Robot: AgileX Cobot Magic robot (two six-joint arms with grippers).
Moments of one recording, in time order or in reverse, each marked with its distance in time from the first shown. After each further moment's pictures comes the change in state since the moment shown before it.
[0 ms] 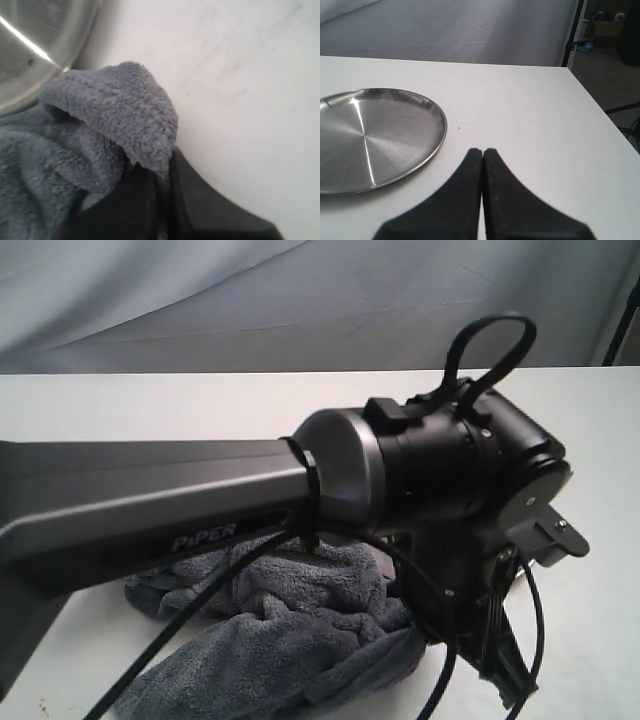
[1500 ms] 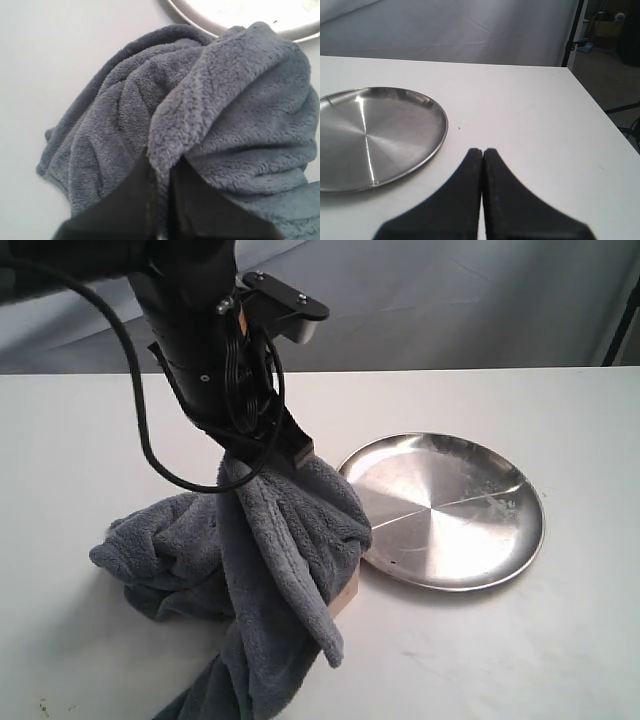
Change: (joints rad) left arm 0.431 -0.331 0.152 0.036 0.035 0.052; right arm 0.000 0.000 0.000 0.000 0.000 0.000
